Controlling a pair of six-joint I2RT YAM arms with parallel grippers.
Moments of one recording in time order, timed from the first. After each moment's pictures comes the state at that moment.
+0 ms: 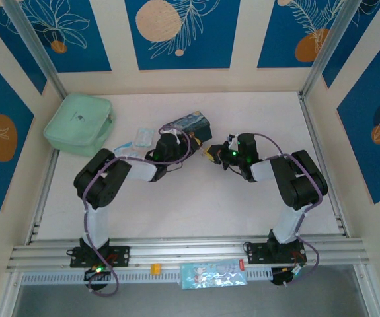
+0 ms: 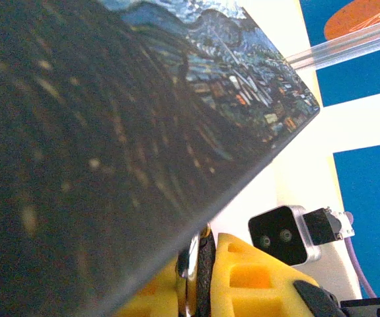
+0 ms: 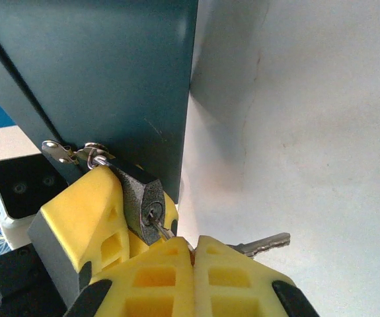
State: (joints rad) left arm -0.65 1.97 0.98 0.66 0.15 -1.10; right arm 0.30 1.79 0.69 0.65 -0.66 1.33
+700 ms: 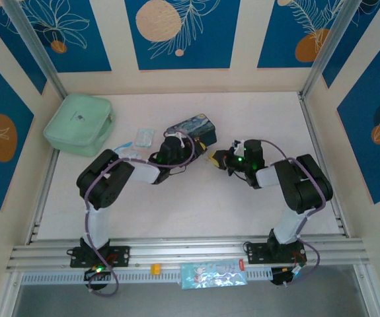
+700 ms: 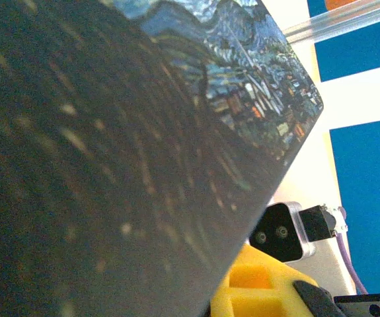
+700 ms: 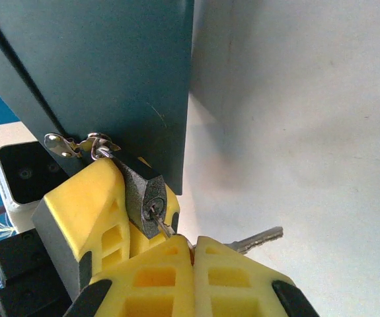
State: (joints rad) left arm -0.68 1.99 0.98 0.67 0.18 -1.13; right arm 0.25 1.73 0.56 0.71 -0.70 1.31
